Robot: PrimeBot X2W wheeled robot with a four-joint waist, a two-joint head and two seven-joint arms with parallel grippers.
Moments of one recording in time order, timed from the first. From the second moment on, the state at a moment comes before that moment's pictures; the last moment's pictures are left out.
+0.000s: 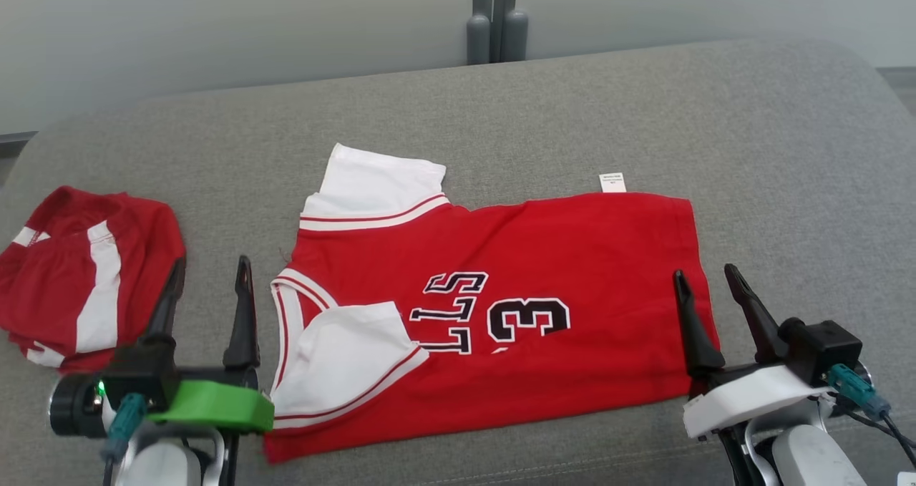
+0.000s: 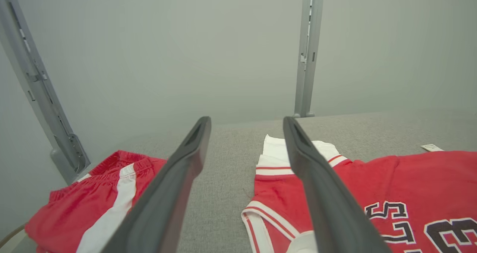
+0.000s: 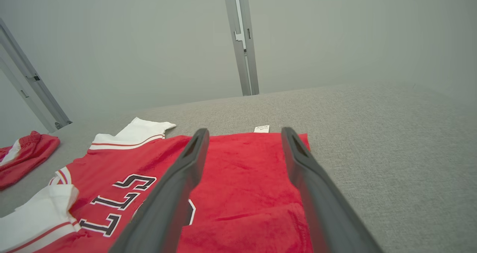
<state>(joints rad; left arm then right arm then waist) -0.07 0.09 -0.02 0.13 -0.12 -0.07 -0.26 -0.07 -0.11 0.07 0.20 0.26 0.13 -0.26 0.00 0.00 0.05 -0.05</state>
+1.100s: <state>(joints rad) -0.84 0.59 -0.46 0.63 -0.59 -0.13 0.00 -0.36 -0.05 0.22 0.15 0.36 0.13 -0.26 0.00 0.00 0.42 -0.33</state>
